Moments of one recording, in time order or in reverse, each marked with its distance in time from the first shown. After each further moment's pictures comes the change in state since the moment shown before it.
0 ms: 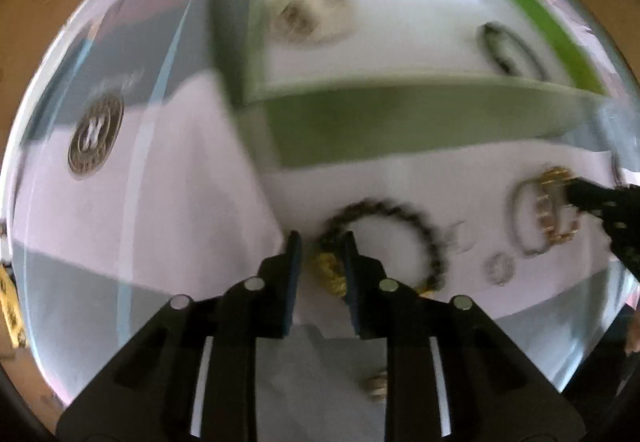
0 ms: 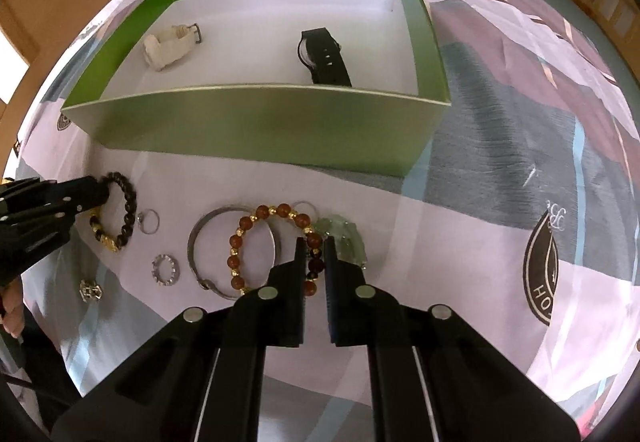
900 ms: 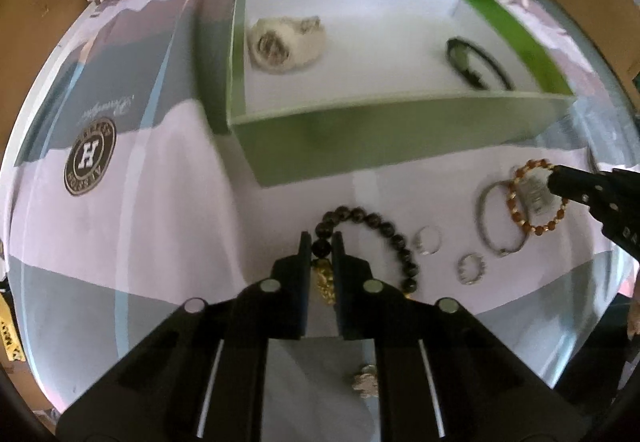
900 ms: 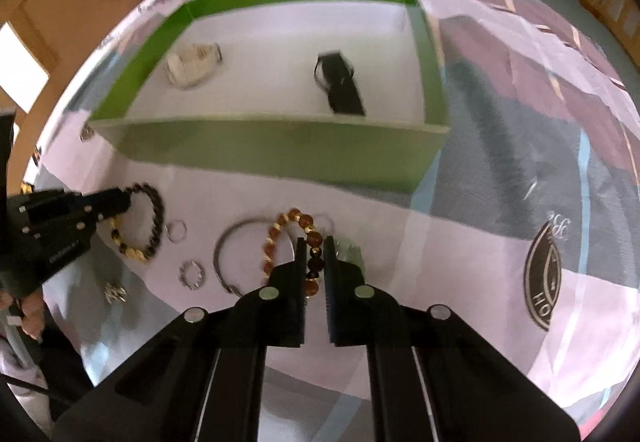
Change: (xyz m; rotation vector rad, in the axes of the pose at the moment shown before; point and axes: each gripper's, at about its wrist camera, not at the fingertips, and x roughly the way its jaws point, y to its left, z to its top) left arm -0.028 -0.022 0.000 0.066 -0.107 -0.044; right arm -0.026 -0.001 0.005 0.015 -0.079 0.092
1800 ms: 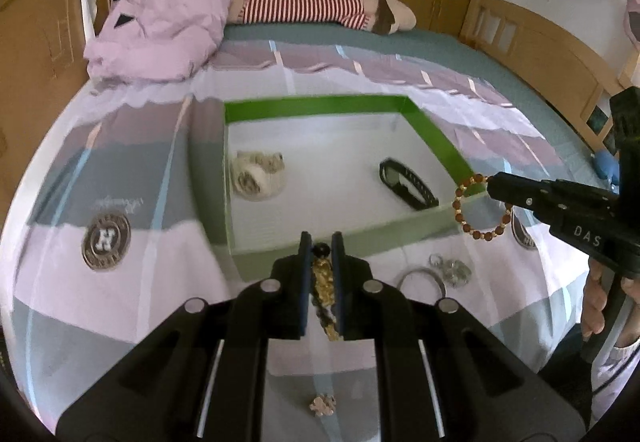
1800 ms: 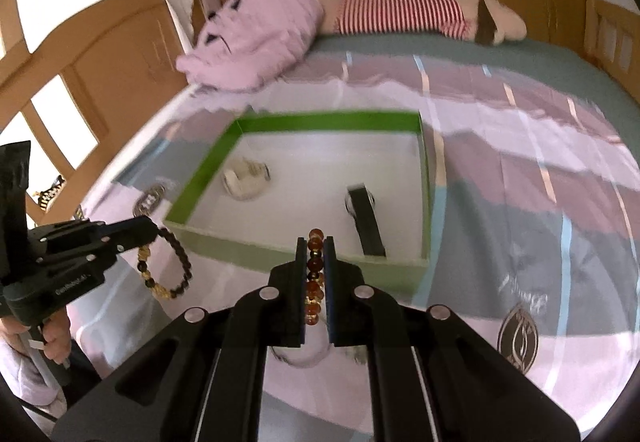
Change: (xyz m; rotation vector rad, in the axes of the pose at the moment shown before) left arm -0.085 -0.013 0.022 0.017 -0.340 -0.095; right arm -0.074 0.011 0.029 -0.058 -0.344 0.090
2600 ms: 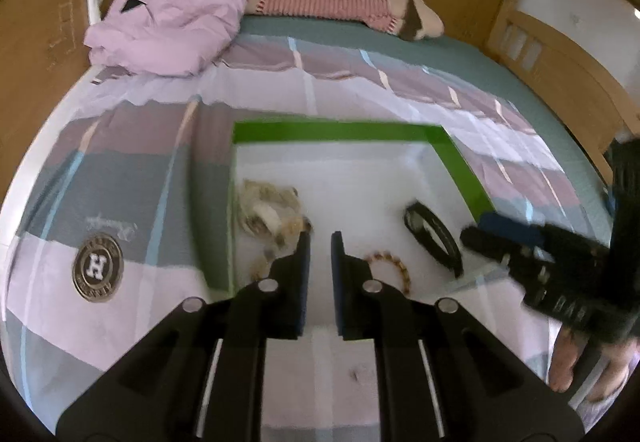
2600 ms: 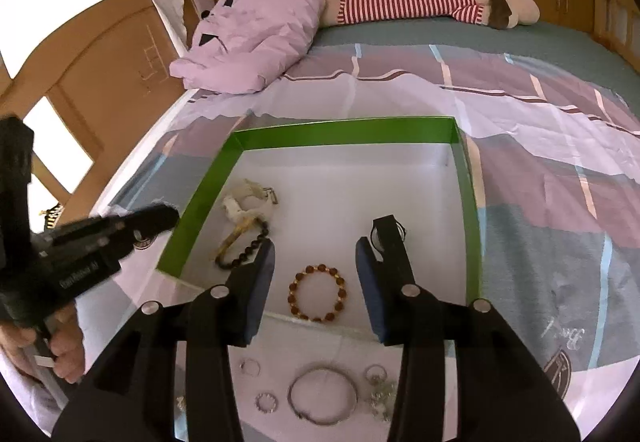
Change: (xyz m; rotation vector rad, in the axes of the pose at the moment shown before) left arm 0.044 0.018 0.037 -0.088 0.052 -0.004; right arm 0.052 -0.008 0.023 0.081 0.073 0.059
